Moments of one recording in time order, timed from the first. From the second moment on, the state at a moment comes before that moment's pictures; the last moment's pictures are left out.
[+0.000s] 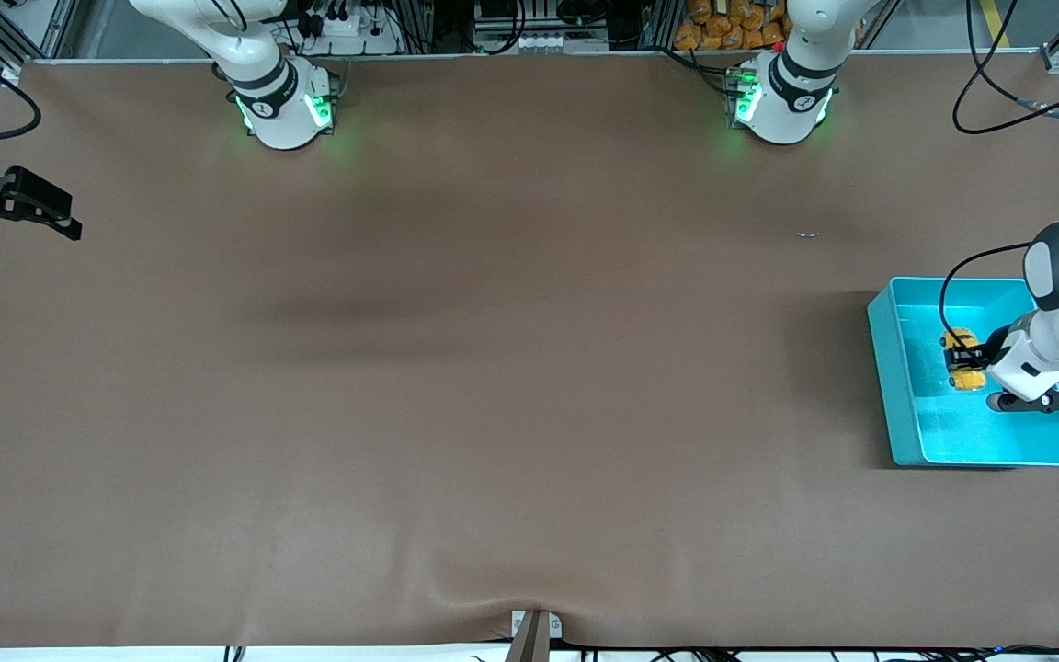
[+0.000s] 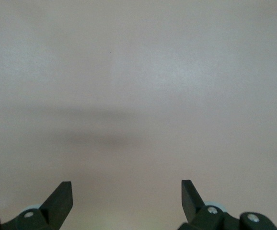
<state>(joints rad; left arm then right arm) 0.67 0.51 -0.43 -1.87 0.44 2.22 -0.02 0.00 -0.02 -0.04 -1.56 0.02 1.51 -0.14</state>
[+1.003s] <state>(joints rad) 0.69 0.58 -0.43 -1.86 0.53 2.29 0.00 0.00 -0.02 -0.04 -1.56 0.02 1.52 -0.14</state>
